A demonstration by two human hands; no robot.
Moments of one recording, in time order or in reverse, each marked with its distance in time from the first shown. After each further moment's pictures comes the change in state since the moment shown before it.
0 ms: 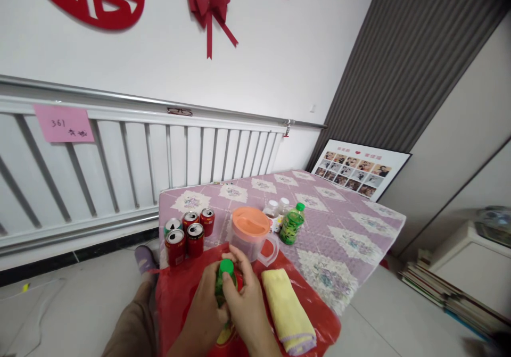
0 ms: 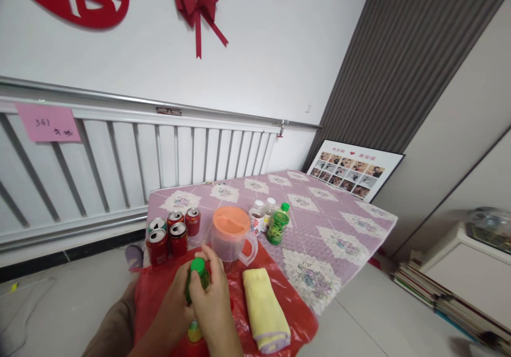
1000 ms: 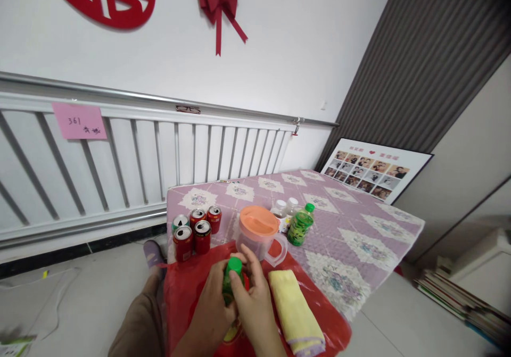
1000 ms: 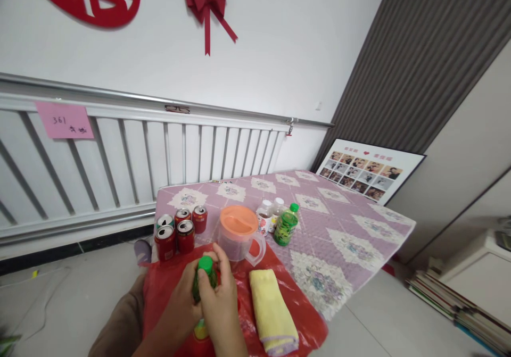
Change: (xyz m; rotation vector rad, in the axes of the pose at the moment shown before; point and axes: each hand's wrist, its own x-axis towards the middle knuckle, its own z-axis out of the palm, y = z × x) left_hand 0.001 0.009 -0.002 0.000 -0.043 -0.008; right_hand -0.001 0.009 0.001 0.090 0.023 0.058
